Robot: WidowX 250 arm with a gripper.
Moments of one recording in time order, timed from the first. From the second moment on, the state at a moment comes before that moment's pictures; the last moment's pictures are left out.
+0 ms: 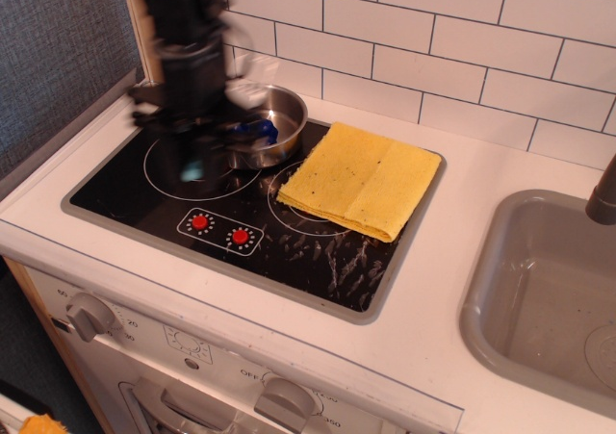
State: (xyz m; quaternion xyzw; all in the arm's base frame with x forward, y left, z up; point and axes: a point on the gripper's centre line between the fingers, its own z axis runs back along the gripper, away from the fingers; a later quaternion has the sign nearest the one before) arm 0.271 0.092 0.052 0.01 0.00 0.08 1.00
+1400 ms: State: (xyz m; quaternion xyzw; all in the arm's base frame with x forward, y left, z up) arm 0.247 0.159 0.029 0.02 -0.03 0.08 1.00
